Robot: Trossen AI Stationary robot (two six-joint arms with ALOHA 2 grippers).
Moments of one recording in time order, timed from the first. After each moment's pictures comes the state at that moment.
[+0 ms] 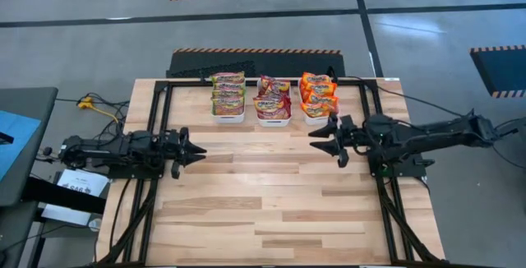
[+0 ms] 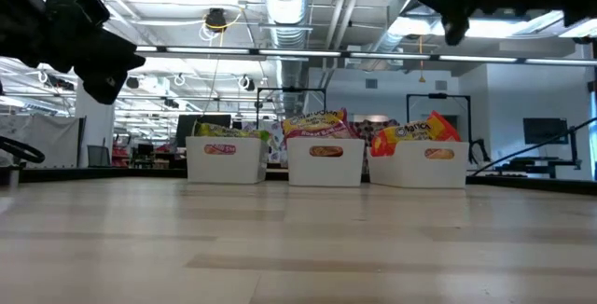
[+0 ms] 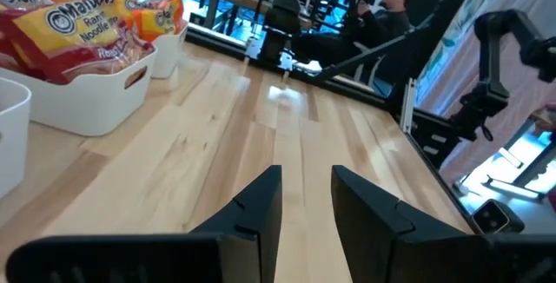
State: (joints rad) left arm -0.06 0.01 0.04 -0.06 -0.07 -0.35; right arm -0.01 0.75 0.37 0.44 -0.05 0.29
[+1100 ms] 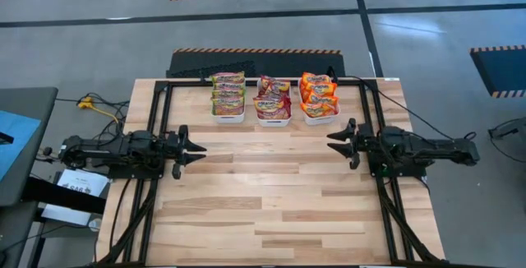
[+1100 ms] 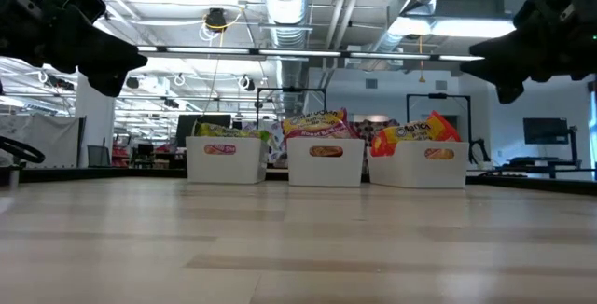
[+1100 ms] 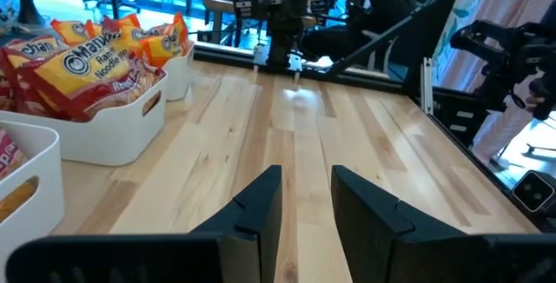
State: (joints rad) left arm -0.06 0.01 0.04 -0.06 -0.09 -0.19; right arm -0.04 0.04 0.01 0.04 0.10 0.28
